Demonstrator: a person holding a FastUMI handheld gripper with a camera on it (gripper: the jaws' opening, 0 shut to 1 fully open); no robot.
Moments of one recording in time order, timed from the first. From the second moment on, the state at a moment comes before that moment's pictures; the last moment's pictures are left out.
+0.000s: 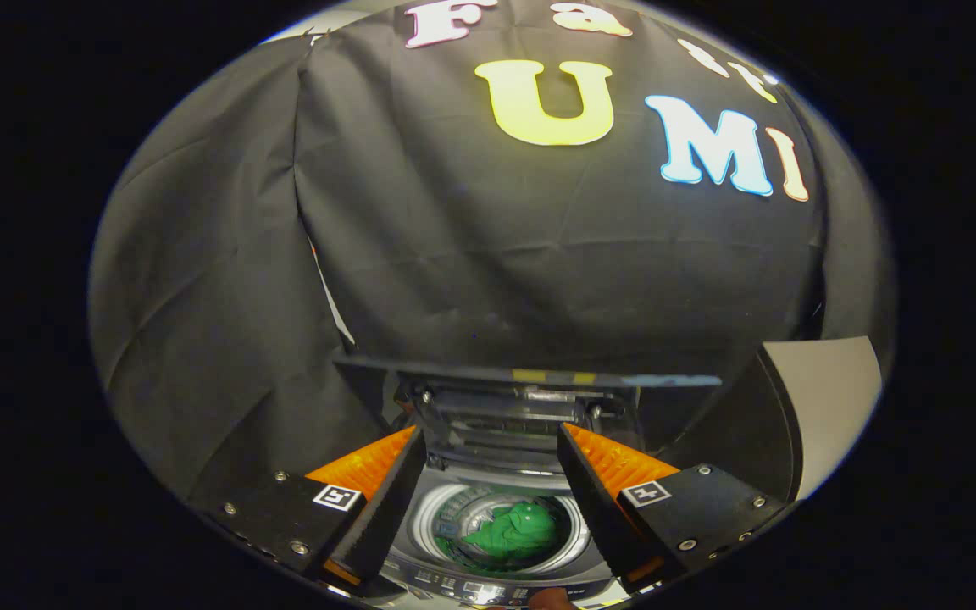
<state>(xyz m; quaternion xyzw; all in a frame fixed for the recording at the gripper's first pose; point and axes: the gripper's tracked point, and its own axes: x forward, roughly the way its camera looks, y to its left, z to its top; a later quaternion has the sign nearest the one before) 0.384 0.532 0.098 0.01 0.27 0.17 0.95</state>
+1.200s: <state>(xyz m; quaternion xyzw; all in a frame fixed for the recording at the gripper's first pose) 0.481 0.524 0.066 0.02 0.27 0.13 0.95</state>
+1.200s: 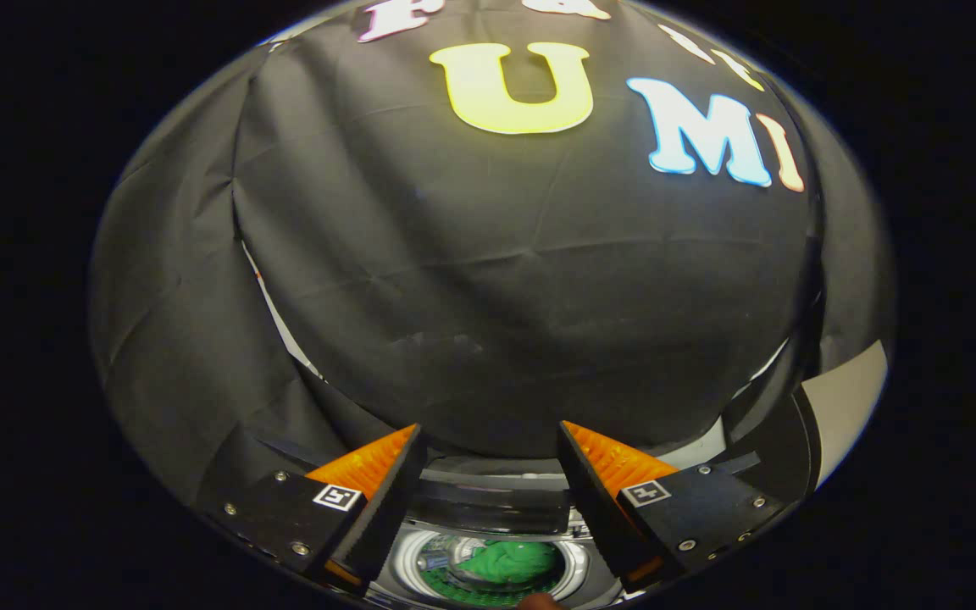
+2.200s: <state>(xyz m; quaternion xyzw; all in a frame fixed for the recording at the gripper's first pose) 0.416 0.520 0.046 0.02 0.22 0.15 0.96</state>
